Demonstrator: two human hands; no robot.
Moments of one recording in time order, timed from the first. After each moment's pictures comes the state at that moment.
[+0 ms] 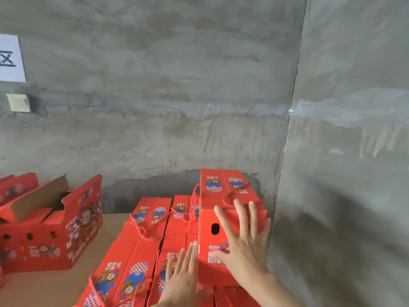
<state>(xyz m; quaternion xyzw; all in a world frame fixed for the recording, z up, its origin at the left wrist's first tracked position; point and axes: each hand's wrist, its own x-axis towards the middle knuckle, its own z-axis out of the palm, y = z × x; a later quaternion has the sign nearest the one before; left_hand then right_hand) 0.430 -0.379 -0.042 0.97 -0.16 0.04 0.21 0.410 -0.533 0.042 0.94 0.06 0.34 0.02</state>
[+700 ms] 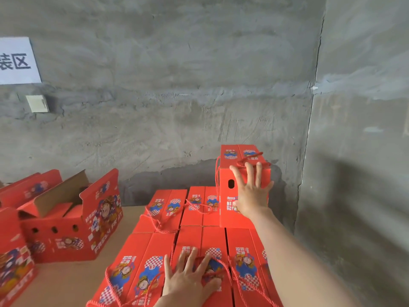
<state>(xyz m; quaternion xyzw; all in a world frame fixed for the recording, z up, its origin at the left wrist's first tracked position) 0.451 -0.360 -0.055 0.99 -0.08 -0.08 0.00 0.565 -0.552 0.054 0.97 -0.01 0.23 -0.05</state>
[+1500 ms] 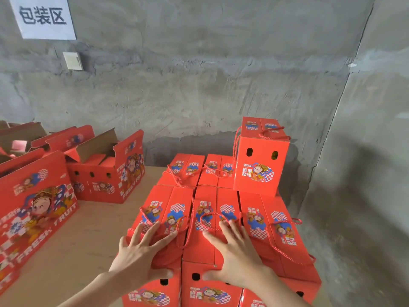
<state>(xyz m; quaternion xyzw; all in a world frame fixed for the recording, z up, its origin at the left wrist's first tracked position) 0.350 -0.226 -0.069 1.00 -0.09 -0.04 -0.03 0.385 -0.495 -0.065 0.97 0.25 -0.02 -0.01</state>
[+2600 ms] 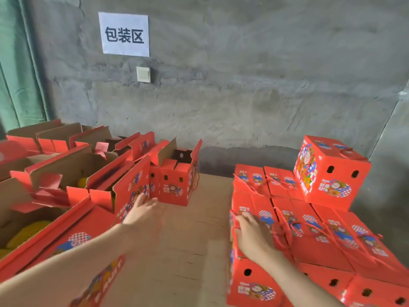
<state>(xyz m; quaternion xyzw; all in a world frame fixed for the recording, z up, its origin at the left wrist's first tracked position) 0.314 0.042 0.022 0.99 -0.06 0.04 -0.08 0.346 -0.250 -0.012 0.99 0.13 0.09 -0.06</state>
